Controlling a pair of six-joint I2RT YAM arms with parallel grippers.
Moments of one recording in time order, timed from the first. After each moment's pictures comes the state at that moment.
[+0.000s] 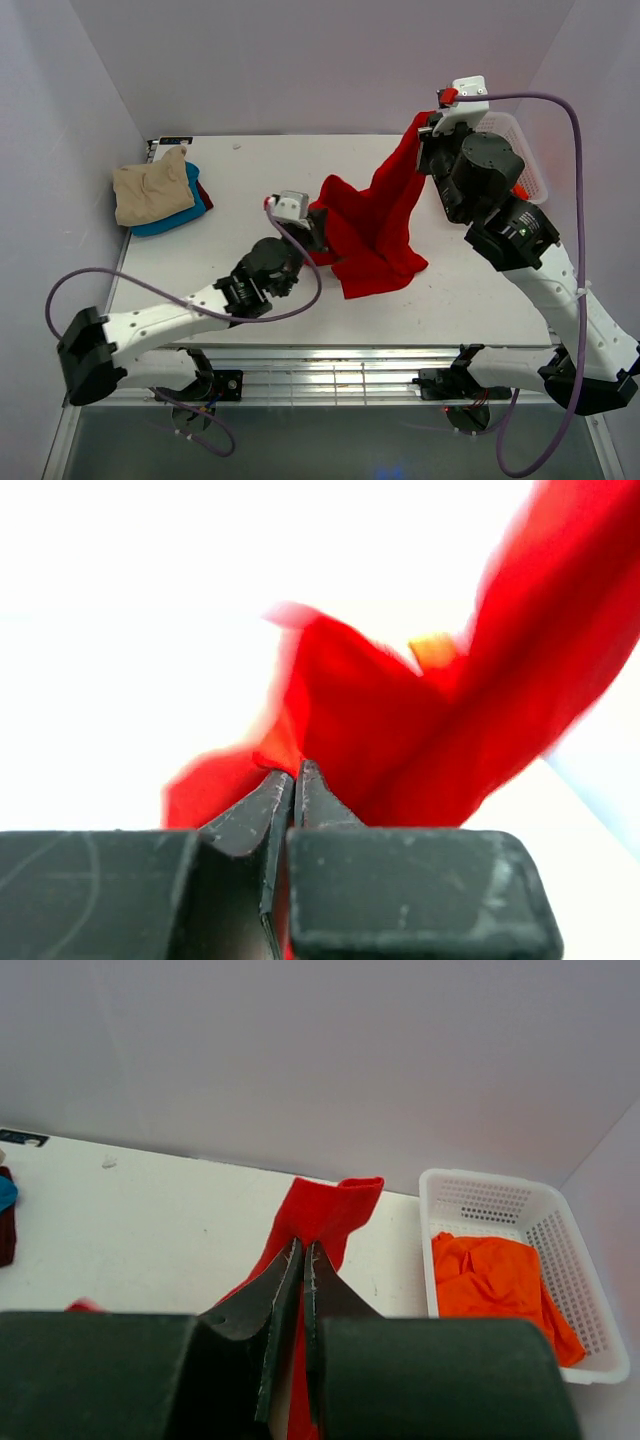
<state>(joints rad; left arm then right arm) -1.06 1.27 0.80 0.54 -0.63 -0.20 0.78 1.19 1.67 -0.44 0.60 -0.09</state>
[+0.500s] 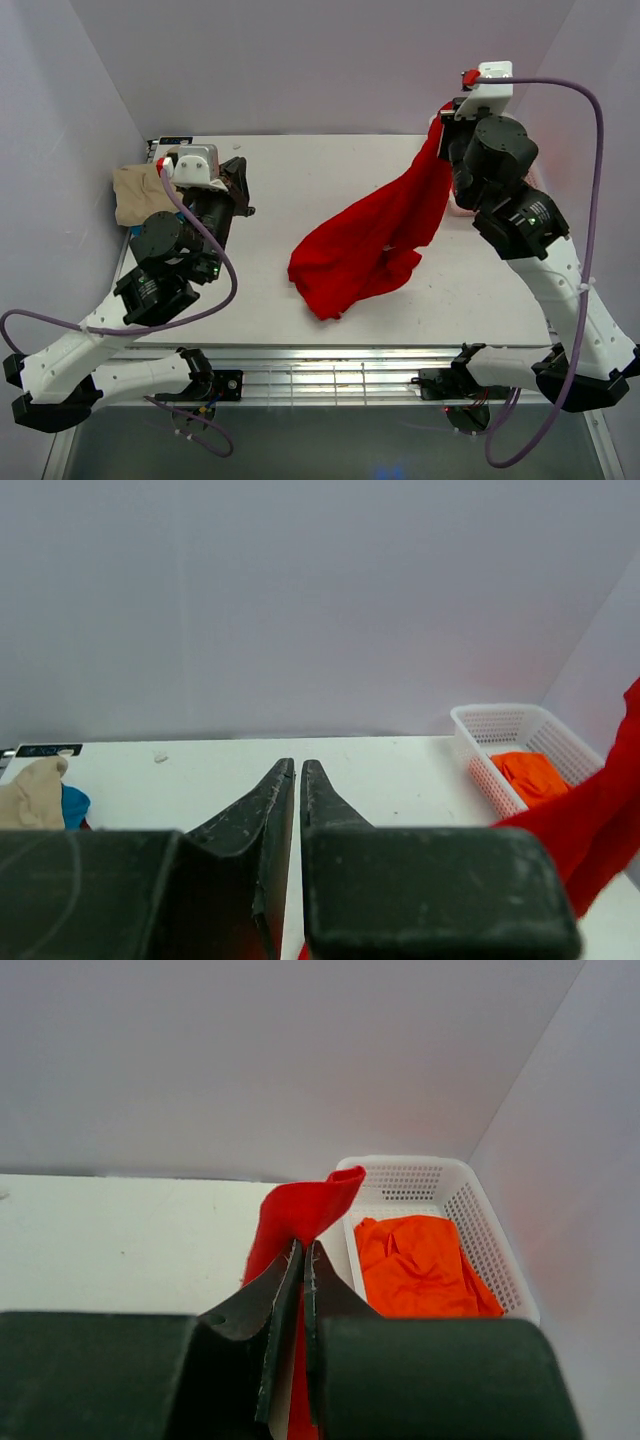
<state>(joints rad) -1.03 0.92 1.24 0.04 -0.86 0.12 0.68 1.21 1.70 -0.48 0.72 -0.12</state>
